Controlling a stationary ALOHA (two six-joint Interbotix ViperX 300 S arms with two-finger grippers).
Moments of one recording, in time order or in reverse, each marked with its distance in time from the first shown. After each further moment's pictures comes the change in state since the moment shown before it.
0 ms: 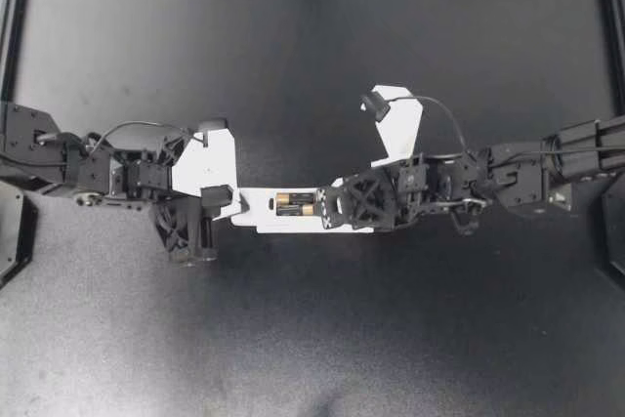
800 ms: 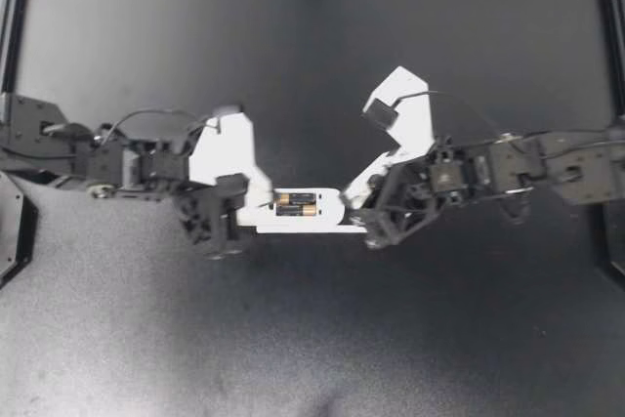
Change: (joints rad) left arm 0.000 0.003 -0.135 0.000 -0.028 0.011; right arm -0.006 -0.247 0.060 -0.463 0.242 -0.121
